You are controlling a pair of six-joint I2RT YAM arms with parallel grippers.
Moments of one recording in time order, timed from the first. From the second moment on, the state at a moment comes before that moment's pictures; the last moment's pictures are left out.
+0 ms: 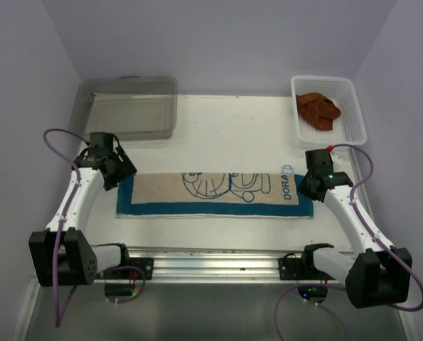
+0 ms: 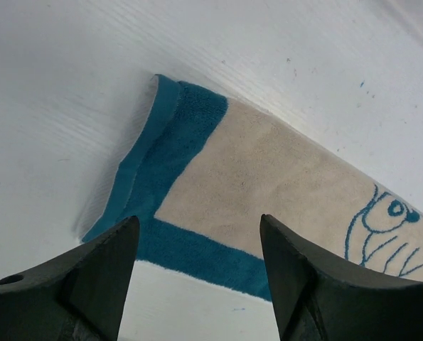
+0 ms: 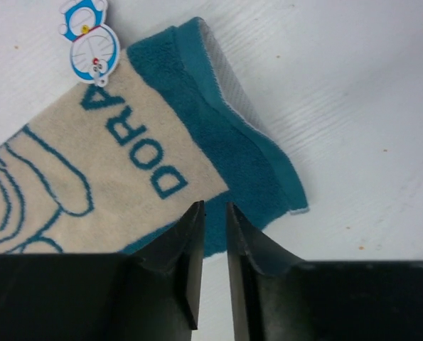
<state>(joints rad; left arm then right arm) 0.06 1.19 0.94 -0.78 -0.10 -0.56 0.12 1.08 0.77 -0.77 0.34 0.67</state>
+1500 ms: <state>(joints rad) -0.14 1.38 0.96 -0.65 -0.13 -0.61 -0.14 1.45 0.94 -0.64 0.16 0.43</state>
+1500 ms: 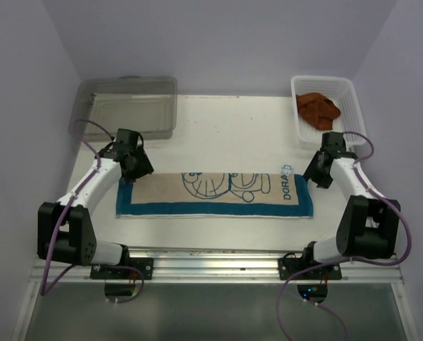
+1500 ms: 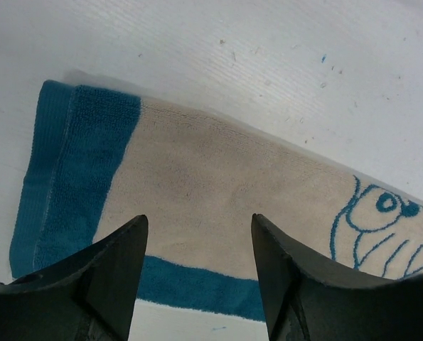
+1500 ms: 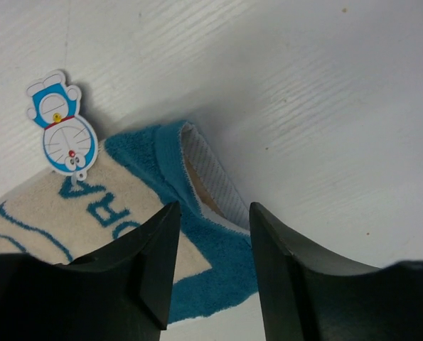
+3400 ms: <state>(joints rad) -0.04 1.47 0.94 -0.65 -0.09 -0.59 0.21 1.25 1.07 -0.79 0.13 0.49</state>
